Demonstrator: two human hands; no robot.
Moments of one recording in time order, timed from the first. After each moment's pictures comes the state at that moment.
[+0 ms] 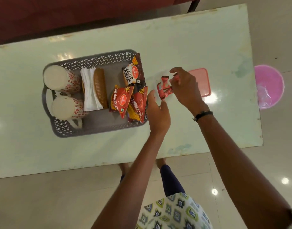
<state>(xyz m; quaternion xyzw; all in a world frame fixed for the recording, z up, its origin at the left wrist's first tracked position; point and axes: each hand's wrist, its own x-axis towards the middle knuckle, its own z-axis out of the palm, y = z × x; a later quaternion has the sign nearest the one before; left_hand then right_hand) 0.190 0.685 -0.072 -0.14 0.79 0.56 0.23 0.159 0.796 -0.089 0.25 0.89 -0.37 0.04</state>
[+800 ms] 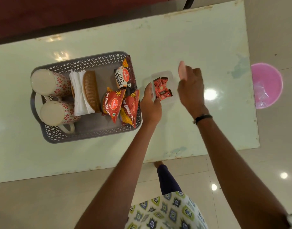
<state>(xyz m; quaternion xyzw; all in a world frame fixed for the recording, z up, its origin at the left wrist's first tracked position) 0.159 0.700 -0.100 -0.13 0.79 0.52 0.30 0.166 0.822 -0.092 0.34 0.89 -0.31 0.03</state>
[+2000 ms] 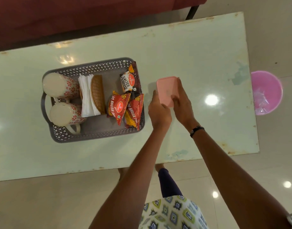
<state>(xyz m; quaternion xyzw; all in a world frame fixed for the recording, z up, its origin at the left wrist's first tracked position) 0.169 0.716 -0.092 -0.10 0.87 0.41 0.25 0.195 0.799 -0.134 0.26 0.83 -0.49 0.05</state>
